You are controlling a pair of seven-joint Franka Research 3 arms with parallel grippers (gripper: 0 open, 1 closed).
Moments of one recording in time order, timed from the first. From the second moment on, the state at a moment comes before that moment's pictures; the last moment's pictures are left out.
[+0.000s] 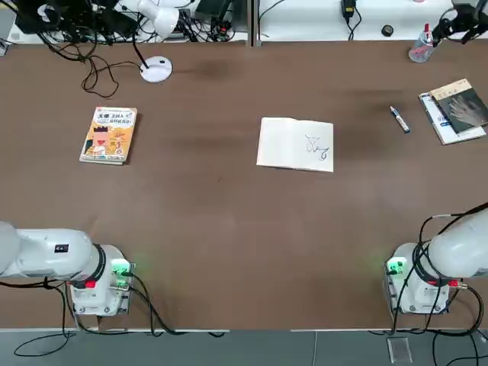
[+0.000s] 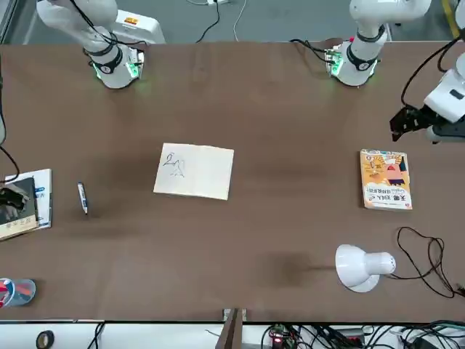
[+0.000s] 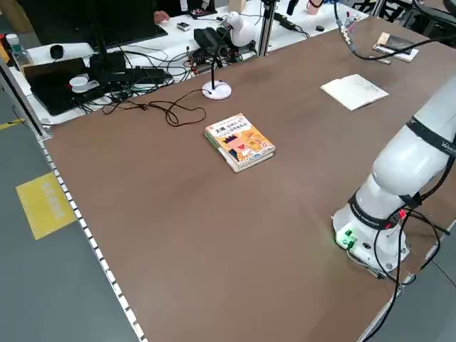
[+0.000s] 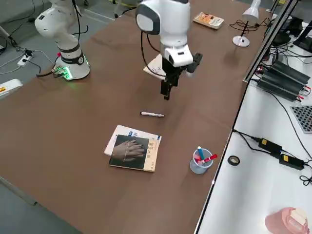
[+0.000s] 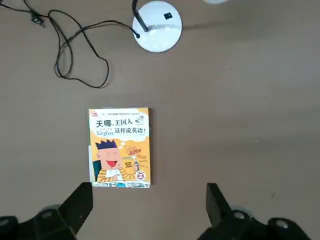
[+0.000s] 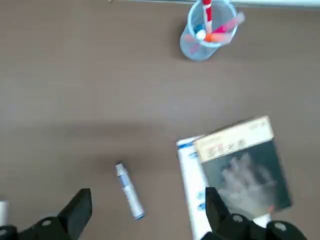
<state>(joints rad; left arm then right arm) 0.02 -0.10 -0.20 -1.77 0.02 1.76 -0.07 0.12 0.31 -0.29 -1.60 0.07 2.00 -0.16</state>
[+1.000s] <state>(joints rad) 0.04 -0.11 -0.15 -1.69 -0.02 1.64 -0.05 0.13 0.05 -0.15 -1.51 -0.06 1.65 0.01</state>
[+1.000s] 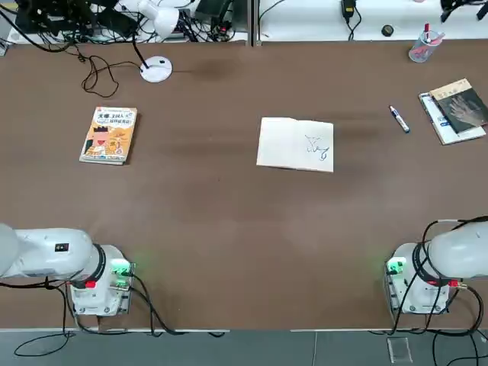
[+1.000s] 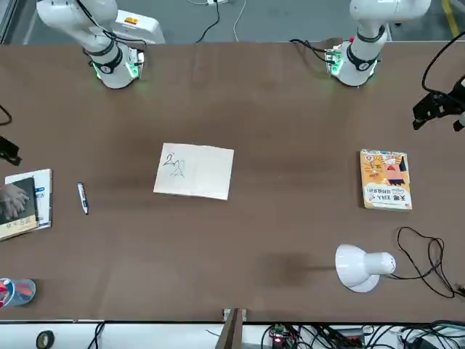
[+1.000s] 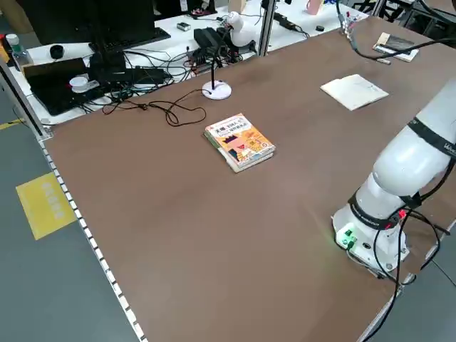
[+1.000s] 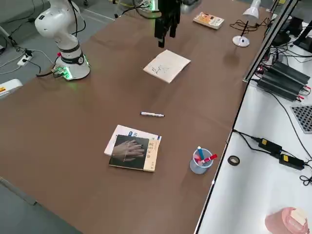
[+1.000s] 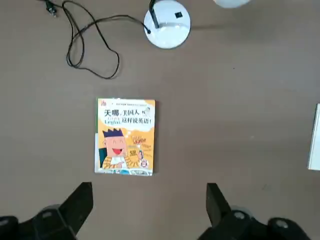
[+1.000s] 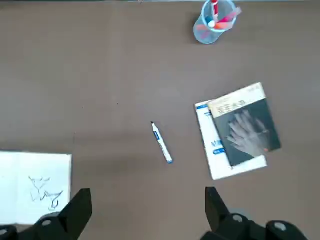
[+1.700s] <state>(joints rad) 0.04 -0.11 -0.14 -1.68 -0.02 1.56 -0.05 0.13 0.05 -0.14 -1.40 -0.06 1.49 0.05</state>
